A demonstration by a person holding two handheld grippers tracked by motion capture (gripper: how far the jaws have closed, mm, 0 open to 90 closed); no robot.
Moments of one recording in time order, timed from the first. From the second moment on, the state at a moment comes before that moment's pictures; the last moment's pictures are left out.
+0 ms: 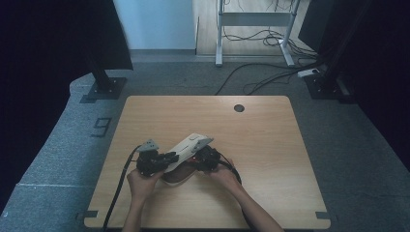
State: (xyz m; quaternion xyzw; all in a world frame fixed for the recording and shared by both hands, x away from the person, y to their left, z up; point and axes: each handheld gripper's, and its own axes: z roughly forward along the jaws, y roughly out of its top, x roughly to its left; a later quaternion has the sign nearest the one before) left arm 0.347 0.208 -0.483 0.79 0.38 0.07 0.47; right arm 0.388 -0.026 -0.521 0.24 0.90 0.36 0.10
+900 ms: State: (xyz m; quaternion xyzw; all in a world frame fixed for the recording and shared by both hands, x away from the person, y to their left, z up) left arm 0.348 0.210 -0.484 0.79 0.38 0.06 0.47; right arm 0.376 -0.055 -0.523 0.25 0.89 0.36 0.10
